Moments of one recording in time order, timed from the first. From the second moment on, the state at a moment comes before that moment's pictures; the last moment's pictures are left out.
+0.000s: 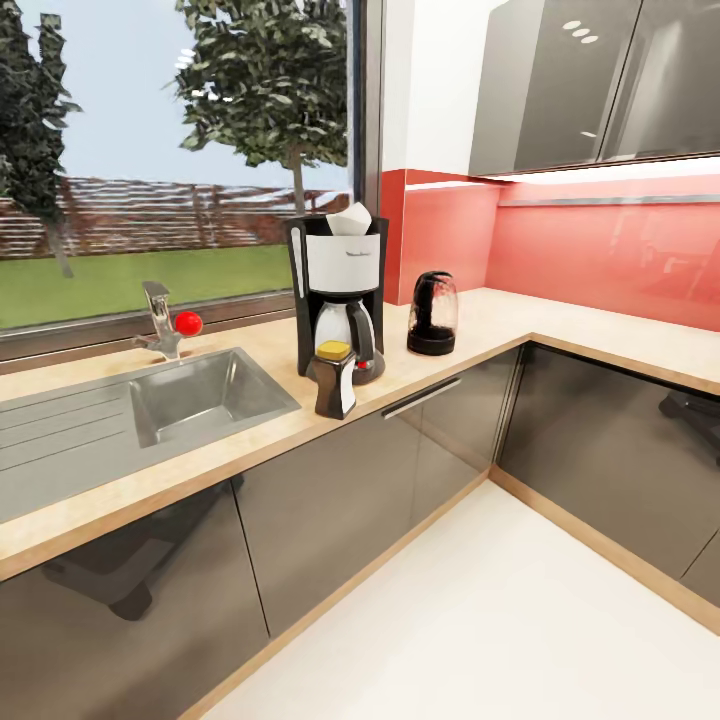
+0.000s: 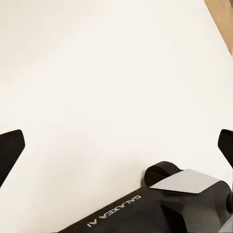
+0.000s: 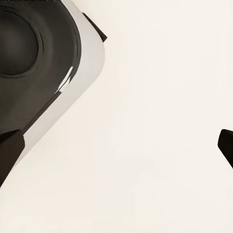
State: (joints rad) left arm -0.34 0.10 -0.43 -0.03 0.57 -0.19 -0.78; right arm -0.02 -0.18 -0.53 -0.02 1.29 -0.31 -0.01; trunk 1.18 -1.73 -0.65
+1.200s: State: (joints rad) left arm -0.32 0.09 -0.29 -0.03 0.57 -0.18 -0.77; right arm -0.09 -0.17 -0.59 -0.02 1.09 -0.36 -0.01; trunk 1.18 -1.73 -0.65
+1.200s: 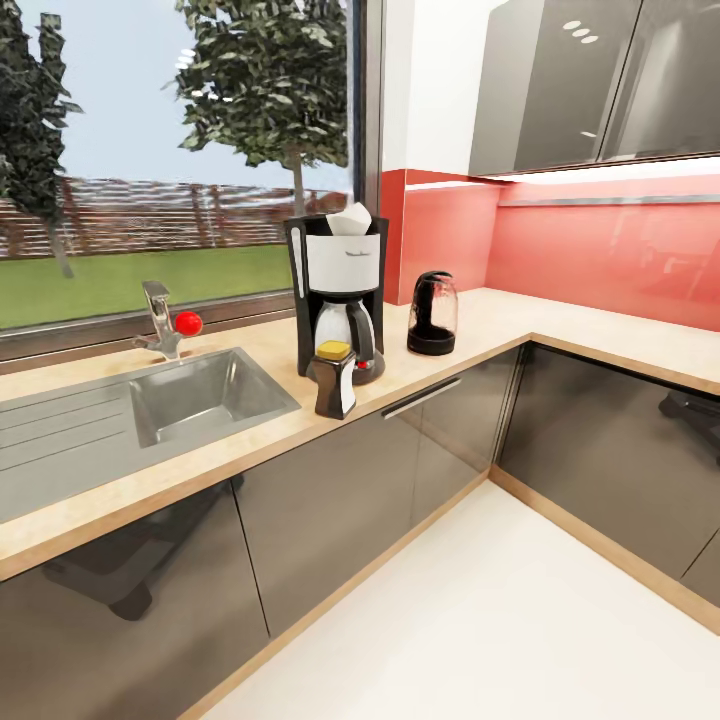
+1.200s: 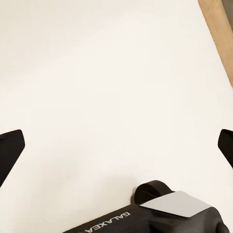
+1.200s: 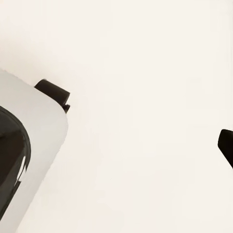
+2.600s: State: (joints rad) left arm -0.17 0.16 -0.21 -0.02 0.65 -0.18 -0.67; right arm -0.21 -0.18 -0.86 -0.02 1.09 -0.36 -0.01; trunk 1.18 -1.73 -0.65
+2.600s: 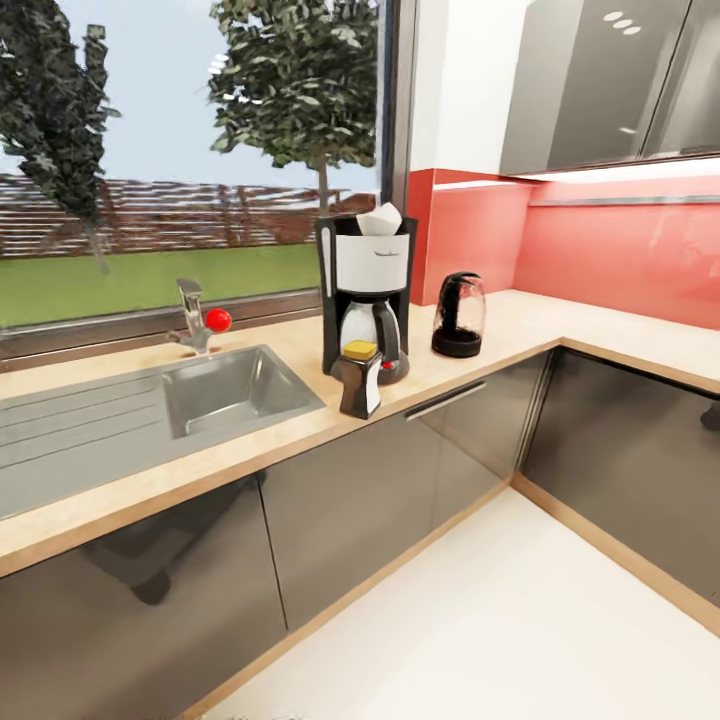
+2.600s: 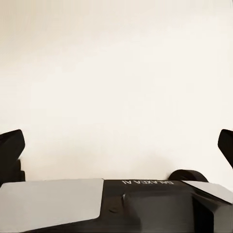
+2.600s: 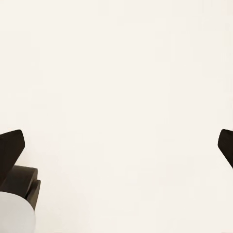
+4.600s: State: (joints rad) left arm -0.15 0.16 -0.20 -0.03 0.65 -0.18 -0.66; right arm -0.21 -0.17 -0.85 -0.01 1.09 -0.36 -0.01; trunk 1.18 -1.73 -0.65
